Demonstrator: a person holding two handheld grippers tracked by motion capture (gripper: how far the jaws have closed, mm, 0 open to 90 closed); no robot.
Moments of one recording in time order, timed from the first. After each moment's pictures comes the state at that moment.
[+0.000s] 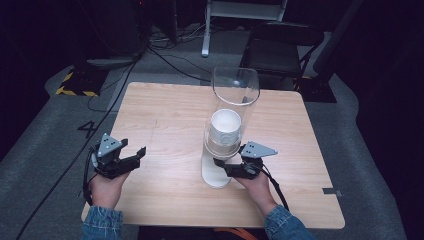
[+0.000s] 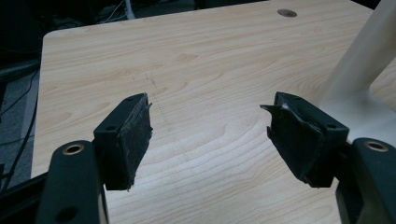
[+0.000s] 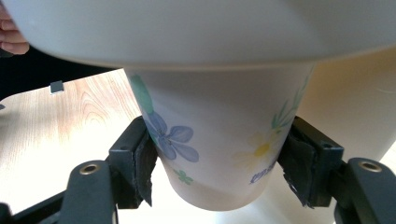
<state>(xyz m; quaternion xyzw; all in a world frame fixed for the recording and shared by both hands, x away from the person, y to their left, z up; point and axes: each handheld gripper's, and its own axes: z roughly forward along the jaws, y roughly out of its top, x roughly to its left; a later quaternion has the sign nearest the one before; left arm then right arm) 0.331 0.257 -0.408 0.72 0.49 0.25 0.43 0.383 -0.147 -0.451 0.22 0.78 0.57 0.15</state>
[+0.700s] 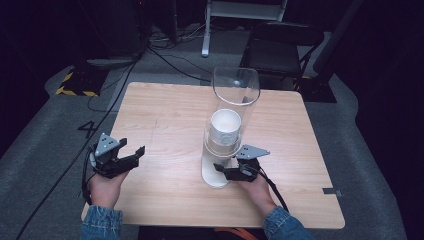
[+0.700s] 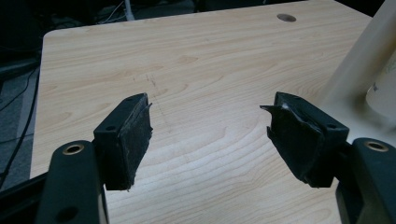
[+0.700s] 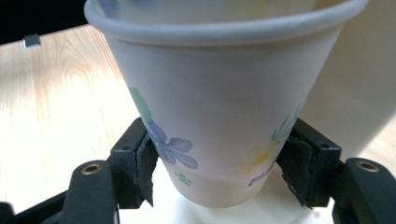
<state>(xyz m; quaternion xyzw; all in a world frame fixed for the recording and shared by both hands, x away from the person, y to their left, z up) 0.332 0.262 -0.408 0.71 0.49 0.25 0.44 0.390 -0.147 -0.479 0.25 0.82 0.51 0.13</state>
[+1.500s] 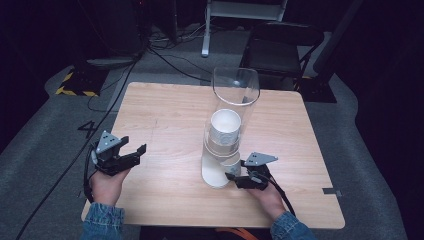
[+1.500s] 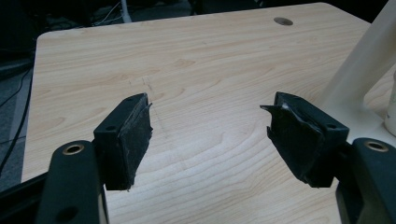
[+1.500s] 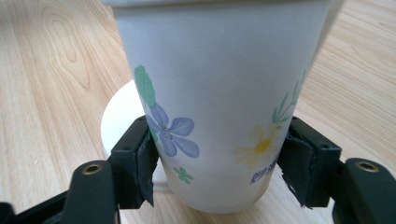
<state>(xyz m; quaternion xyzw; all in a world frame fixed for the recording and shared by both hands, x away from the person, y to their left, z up) 0.339 0.259 -0.407 0.71 0.49 0.24 0.45 0.372 -0.179 -0.486 0.28 0.84 0.45 0.13</state>
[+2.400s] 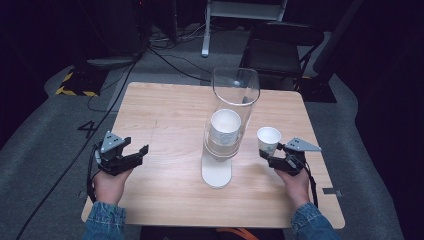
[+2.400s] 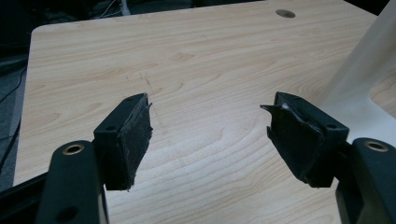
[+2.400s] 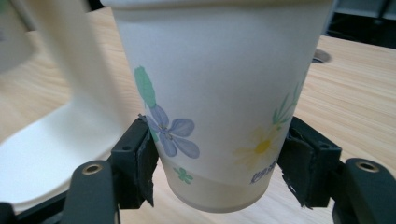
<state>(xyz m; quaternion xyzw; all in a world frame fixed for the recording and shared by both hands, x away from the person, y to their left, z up) 0.342 0.255 -0.413 0.71 0.49 0.24 0.44 0.405 -0.278 -0.458 0.38 0.76 0.49 0.22</state>
